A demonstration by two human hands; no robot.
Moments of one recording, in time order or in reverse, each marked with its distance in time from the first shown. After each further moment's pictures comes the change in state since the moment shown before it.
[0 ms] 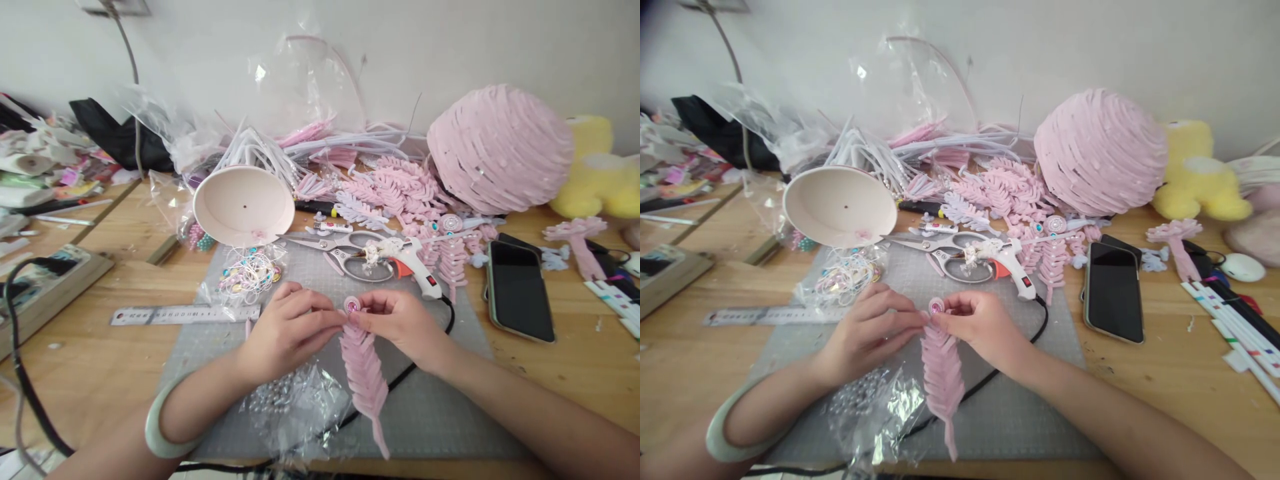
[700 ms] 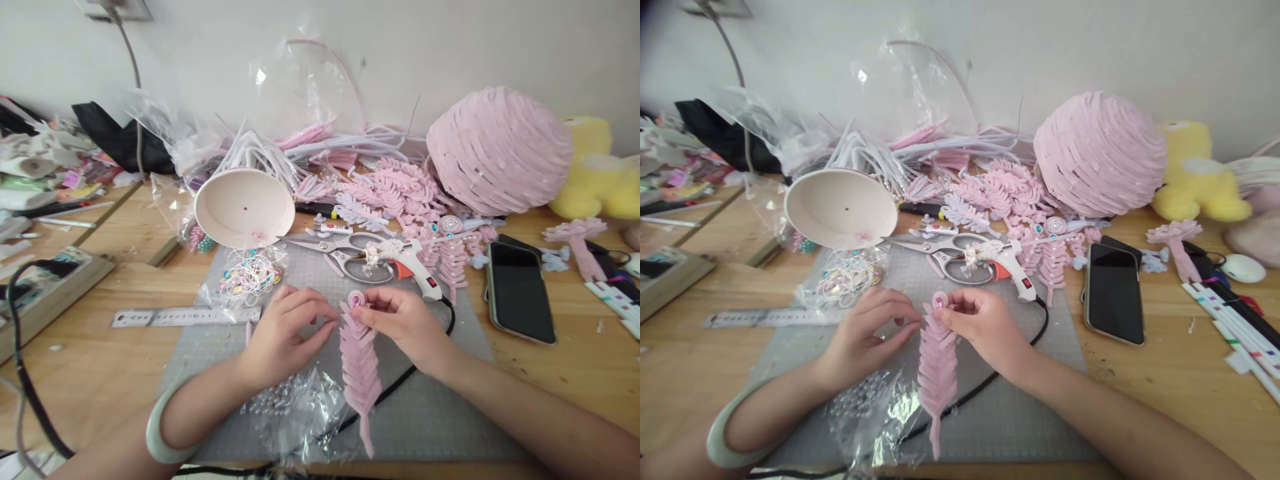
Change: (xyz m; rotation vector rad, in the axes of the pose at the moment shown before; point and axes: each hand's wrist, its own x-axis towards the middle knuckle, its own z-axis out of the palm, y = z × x) left_hand 0.001 0.008 0.001 -0.072 0.007 -0.230; right_hand -0.003 0.000 0.001 0.028 0.068 -0.056
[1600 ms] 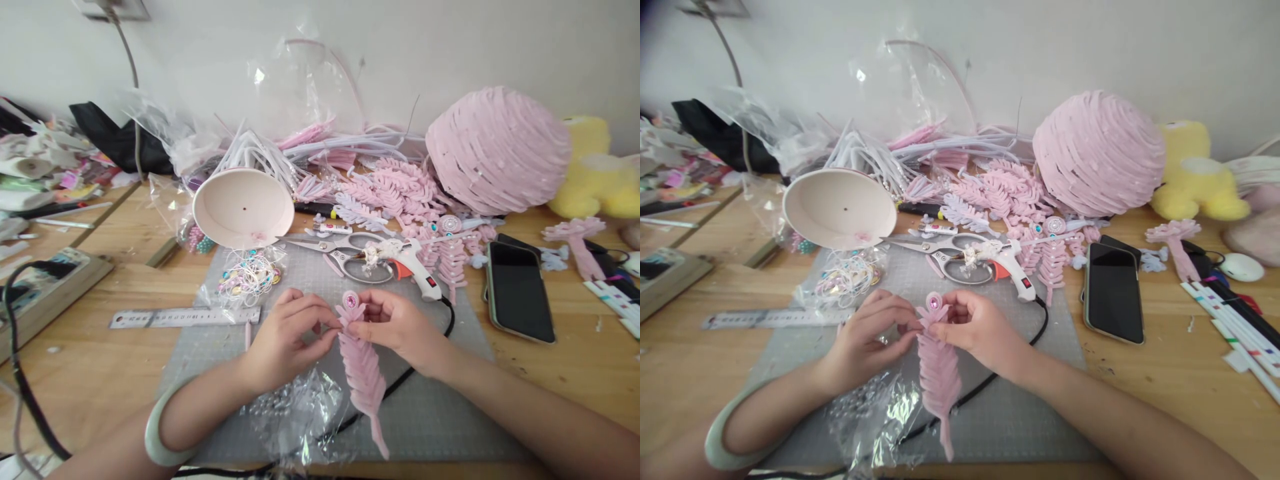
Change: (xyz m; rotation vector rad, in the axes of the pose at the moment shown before) left_hand -0.001 0.000 0.004 -0.044 0.001 0.047; right_hand 0.000 0.004 -0.001 0.035 -0.158 0.045
